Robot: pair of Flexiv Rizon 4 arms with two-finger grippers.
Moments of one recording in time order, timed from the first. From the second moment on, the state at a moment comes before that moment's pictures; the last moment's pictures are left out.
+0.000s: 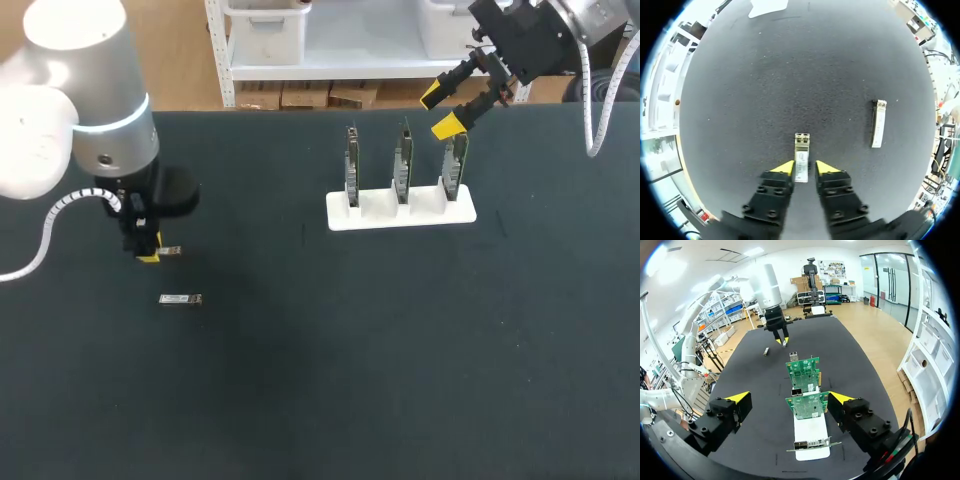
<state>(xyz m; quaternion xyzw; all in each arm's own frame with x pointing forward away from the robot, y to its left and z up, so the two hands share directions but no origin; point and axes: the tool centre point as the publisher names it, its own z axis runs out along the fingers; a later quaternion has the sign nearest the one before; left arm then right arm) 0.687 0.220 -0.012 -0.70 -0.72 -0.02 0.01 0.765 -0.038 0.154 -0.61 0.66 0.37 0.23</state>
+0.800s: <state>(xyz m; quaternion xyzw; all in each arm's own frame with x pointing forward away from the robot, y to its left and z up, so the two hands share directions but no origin) 0.707 0.197 0.067 -0.65 -0.73 0.13 -0.16 0.765 -0.038 0.154 -0.61 0.66 0.37 0.23</state>
